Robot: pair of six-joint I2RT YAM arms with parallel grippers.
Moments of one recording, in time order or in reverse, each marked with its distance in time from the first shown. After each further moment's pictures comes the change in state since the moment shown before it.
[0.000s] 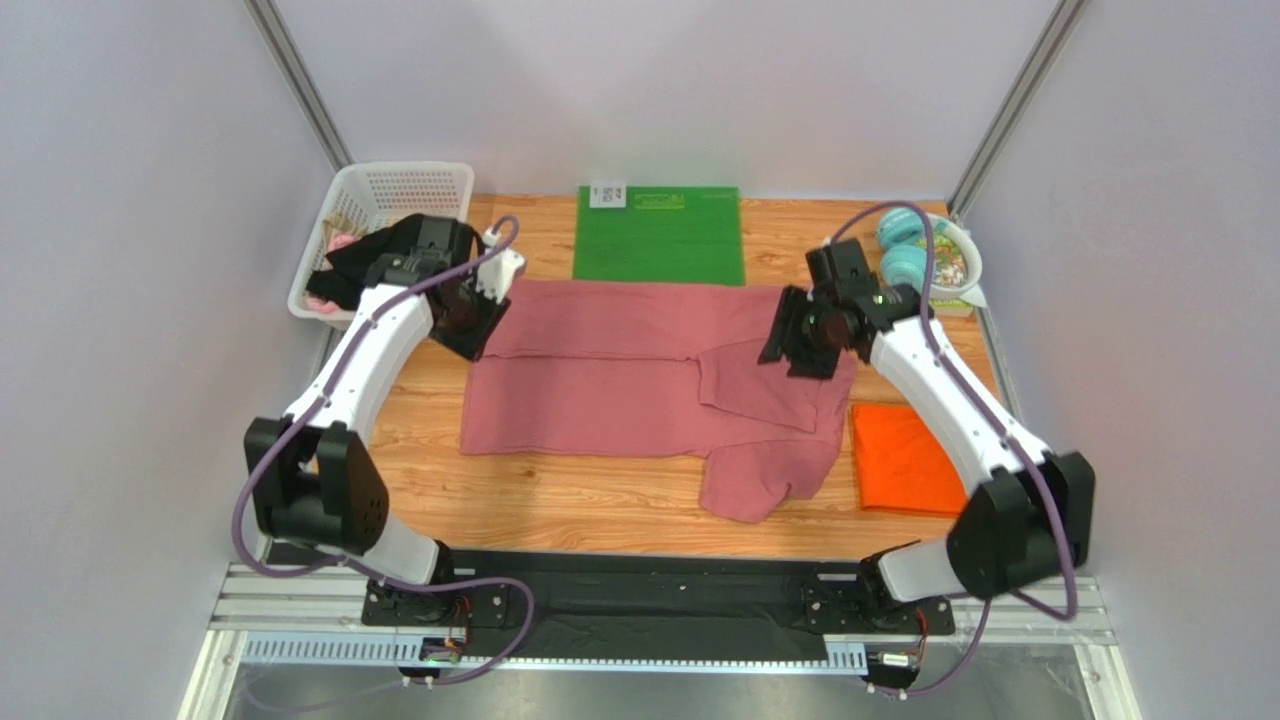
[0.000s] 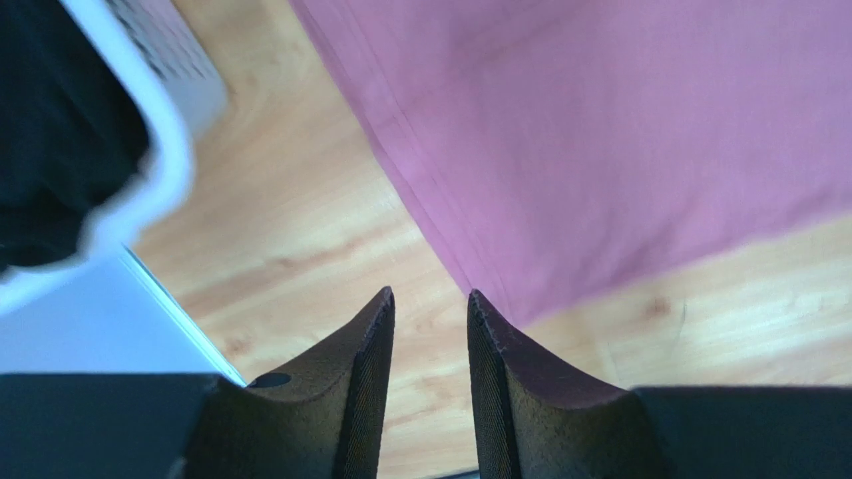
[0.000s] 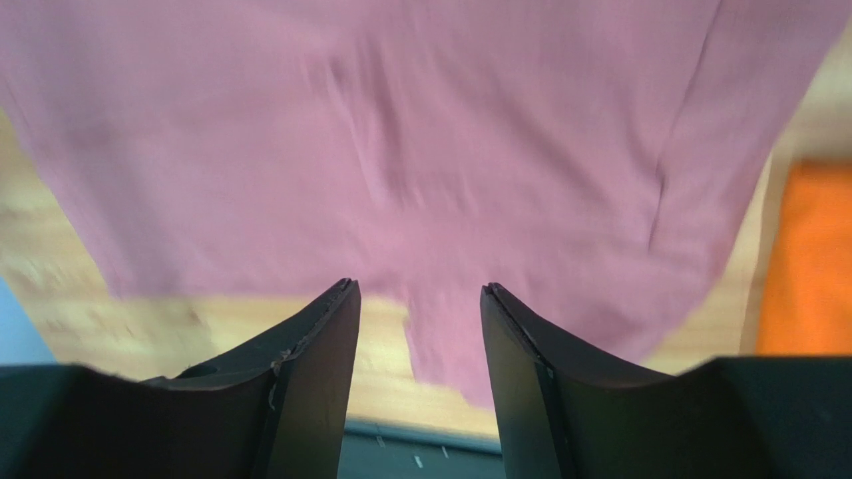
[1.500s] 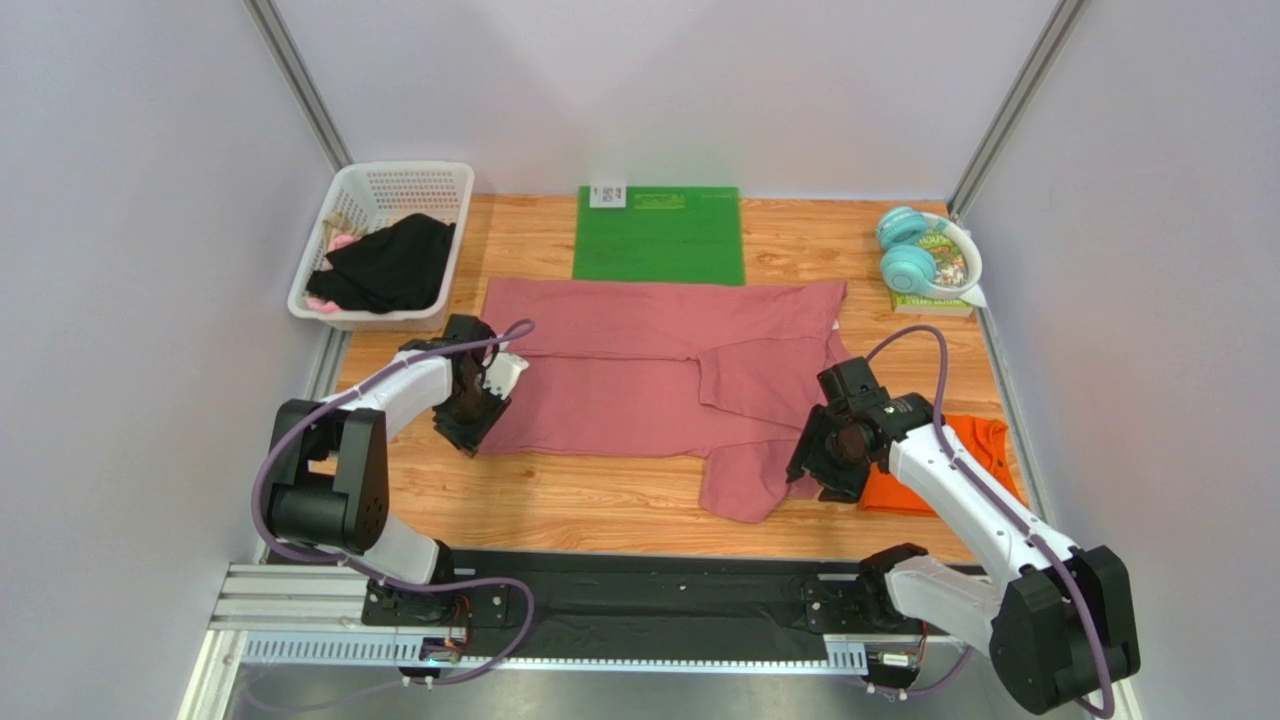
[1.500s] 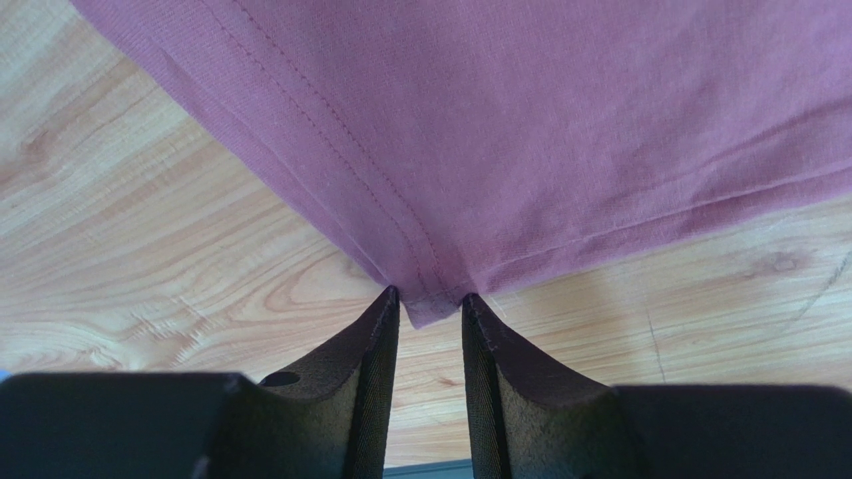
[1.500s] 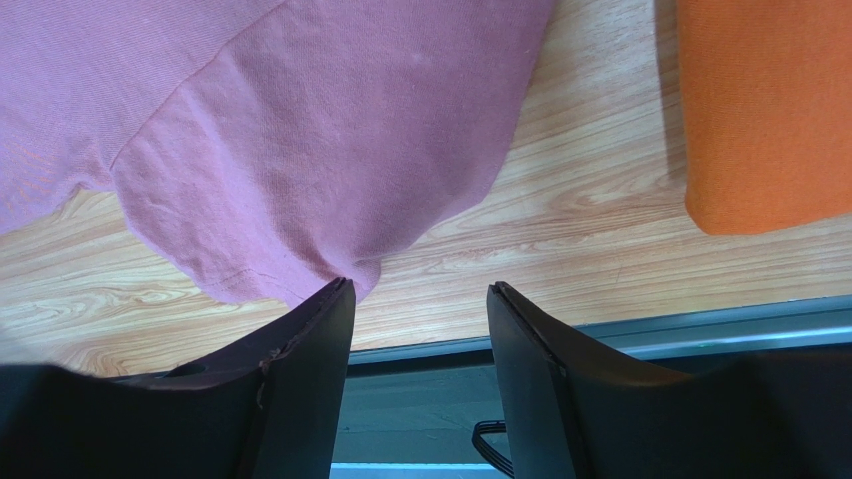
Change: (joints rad) left arm -0.006 -0.063 -0.599 0.240 -0.063 0.012; right arm 0.076 -0.427 -0.652 -0.045 0.061 0.190
